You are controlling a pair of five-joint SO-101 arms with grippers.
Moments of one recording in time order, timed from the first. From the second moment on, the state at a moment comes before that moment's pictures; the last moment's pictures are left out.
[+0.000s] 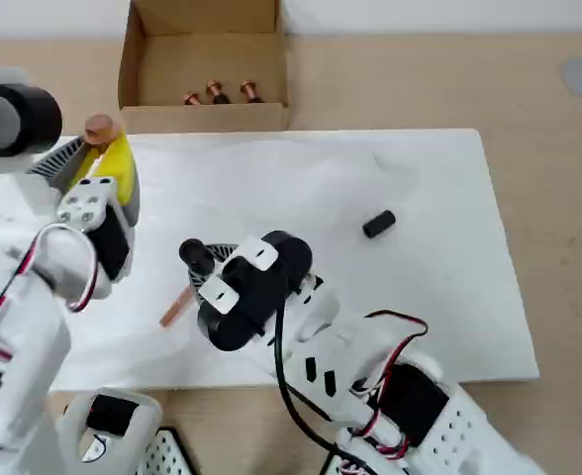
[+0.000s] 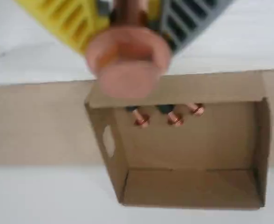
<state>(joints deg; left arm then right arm) 7.4 -51.5 -1.6 75.9 -1.3 -54.9 -75.7 58.7 41.3 -2.2</state>
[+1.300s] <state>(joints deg) 18.6 -66.0 9.7 74.9 8.4 -54.9 -76.2 62.0 39.2 -6.2</state>
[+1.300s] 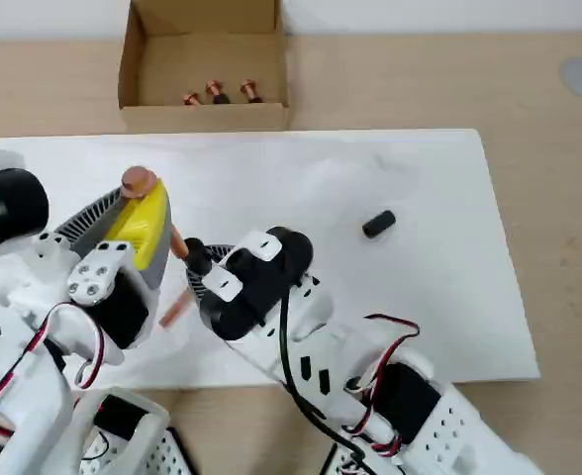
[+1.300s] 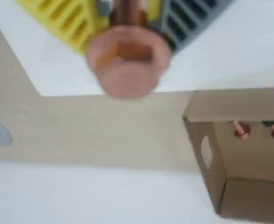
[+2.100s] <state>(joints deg) 18.7 -65.8 13.0 74.5 8.4 -54.9 -76.2 62.0 39.2 -6.2</state>
